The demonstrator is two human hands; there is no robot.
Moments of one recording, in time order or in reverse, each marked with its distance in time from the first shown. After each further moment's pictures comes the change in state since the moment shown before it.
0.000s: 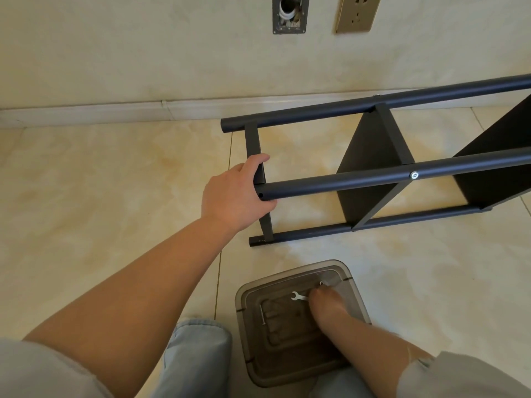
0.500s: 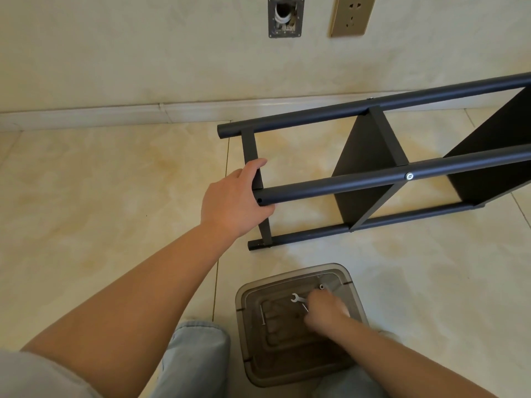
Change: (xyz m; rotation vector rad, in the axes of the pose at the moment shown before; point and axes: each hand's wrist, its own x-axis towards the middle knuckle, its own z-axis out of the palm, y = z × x) left_hand -0.007 0.006 0.001 -0.041 -0.012 0.003; right_hand -0.037 0.002 -0.023 0.312 -0.022 -0.027
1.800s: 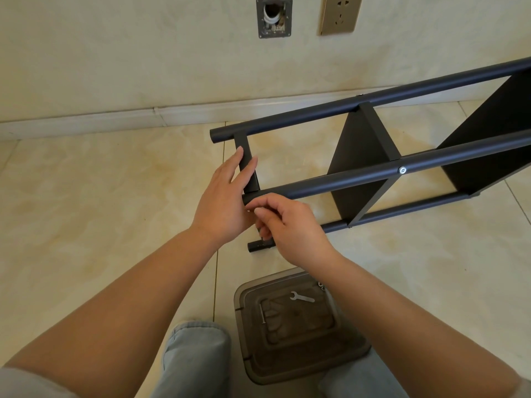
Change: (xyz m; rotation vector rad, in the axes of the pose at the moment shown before) left_hand -0.007 -0.008 -0.004 -0.064 -0.072 0.110; right_hand -0.073 -0.066 -0.141 0.885 0.475 -0.627
